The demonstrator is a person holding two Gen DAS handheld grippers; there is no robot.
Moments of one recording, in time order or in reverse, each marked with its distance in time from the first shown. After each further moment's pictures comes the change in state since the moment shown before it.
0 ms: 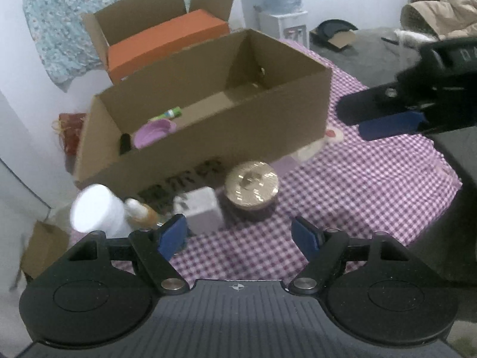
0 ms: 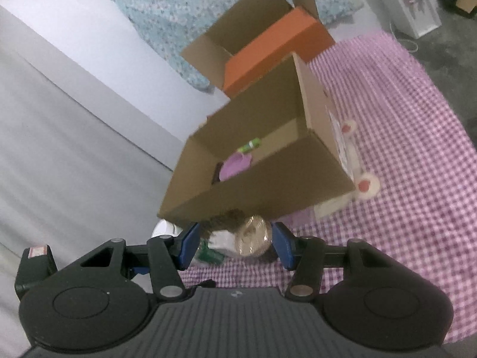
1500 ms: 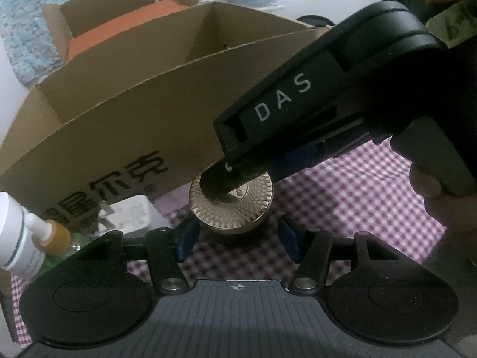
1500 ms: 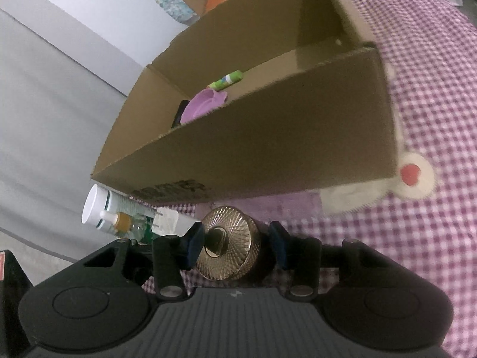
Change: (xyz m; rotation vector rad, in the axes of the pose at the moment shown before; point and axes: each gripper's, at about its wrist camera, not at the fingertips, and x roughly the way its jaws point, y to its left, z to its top) left arm 0.066 -0.015 -0.007 0.030 -0.008 -0.111; right arm 0.123 -0.015 0.004 -0.071 0.258 -0.104
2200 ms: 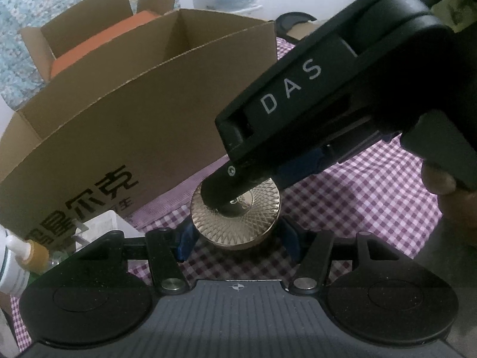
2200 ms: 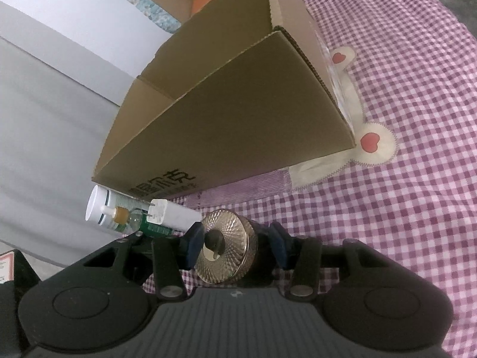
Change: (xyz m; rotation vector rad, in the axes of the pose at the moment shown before) left arm 0.014 -0.027 0.007 0.091 -0.014 0.002; right arm -0.023 -0.026 -0.016 0.080 -0.019 0.029
